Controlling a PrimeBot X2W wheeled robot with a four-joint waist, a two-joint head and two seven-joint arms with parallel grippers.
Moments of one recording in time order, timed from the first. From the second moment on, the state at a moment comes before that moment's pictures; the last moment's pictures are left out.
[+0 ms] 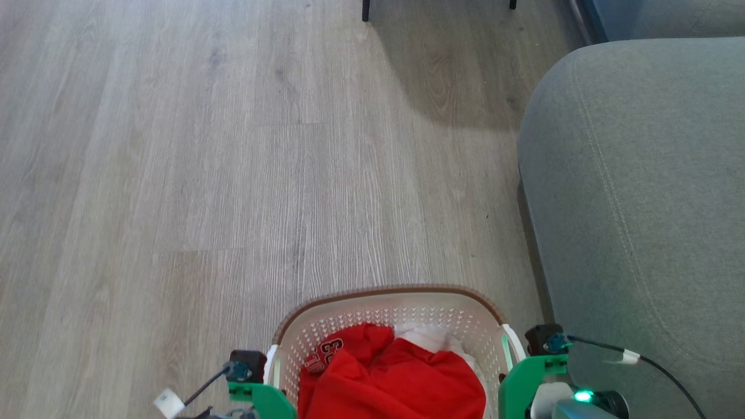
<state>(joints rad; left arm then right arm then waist) -0.36 0.02 -0.87 1.24 -0.78 -0.03 -0.16 -0.44 -0.04 0.86 1.22 0.90 0.13 -0.10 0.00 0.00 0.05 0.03</state>
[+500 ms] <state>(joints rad) -0.35 0.02 -0.90 1.25 -0.81 -0.03 -0.17 -0.44 -0.04 0.93 1.23 0.96 0.13 -0.12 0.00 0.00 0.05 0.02</state>
